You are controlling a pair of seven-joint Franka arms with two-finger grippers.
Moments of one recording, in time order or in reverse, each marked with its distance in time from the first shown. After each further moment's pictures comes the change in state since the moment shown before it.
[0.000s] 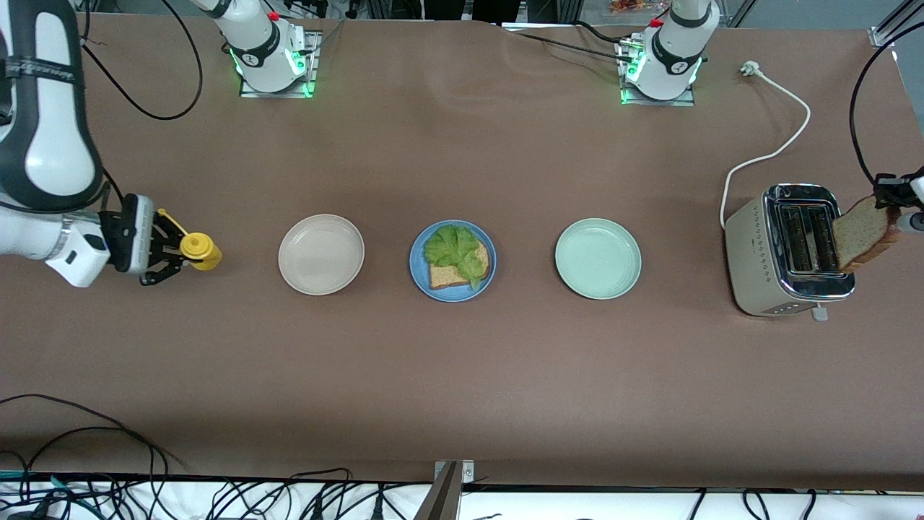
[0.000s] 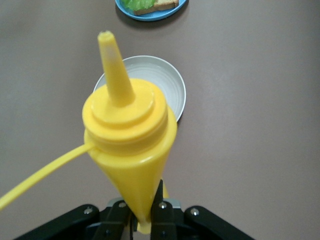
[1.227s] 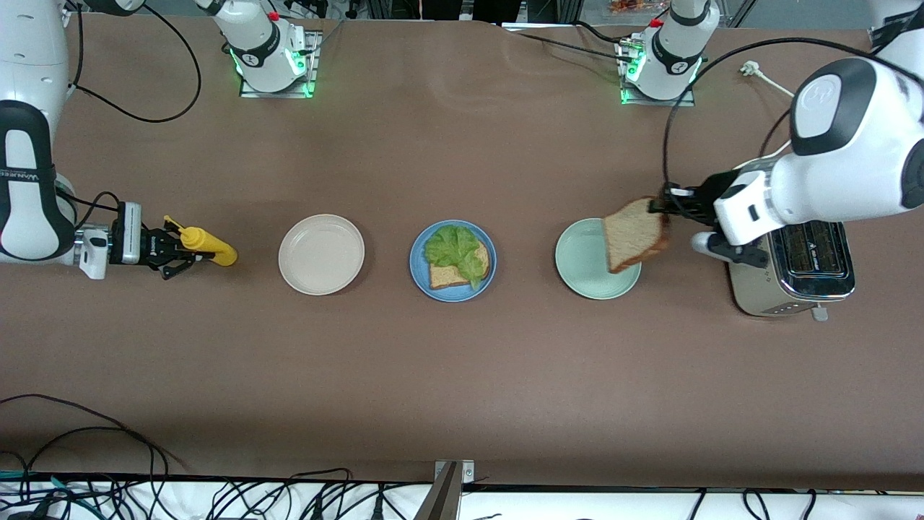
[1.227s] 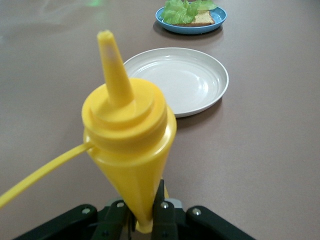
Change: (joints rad) left arm -0.166 0.106 -0.264 0.065 -0.696 -0.078 -0.427; right arm -0.237 0.302 -0.010 -0.045 0.343 -0.136 -0.634
